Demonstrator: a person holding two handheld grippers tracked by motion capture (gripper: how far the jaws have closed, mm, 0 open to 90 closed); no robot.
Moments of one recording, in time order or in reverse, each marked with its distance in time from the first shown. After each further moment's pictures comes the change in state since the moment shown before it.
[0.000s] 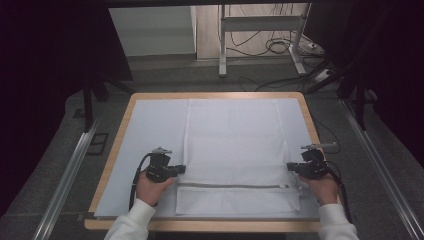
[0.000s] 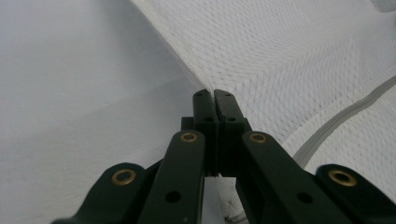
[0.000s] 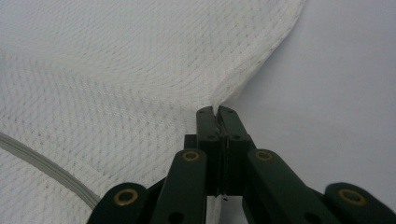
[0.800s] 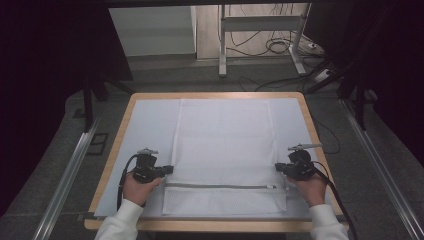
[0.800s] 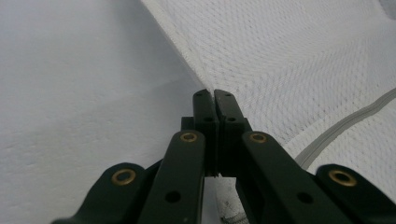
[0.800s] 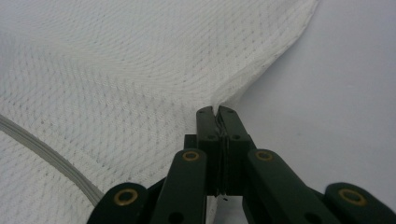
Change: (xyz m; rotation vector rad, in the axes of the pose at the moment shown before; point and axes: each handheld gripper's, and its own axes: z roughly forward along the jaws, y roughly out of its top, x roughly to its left) left arm 0.030 -0.010 -0.020 -0.004 0.027 -0.034; right arm 0.033 0.005 0.014 -0.011 0.026 -0.064
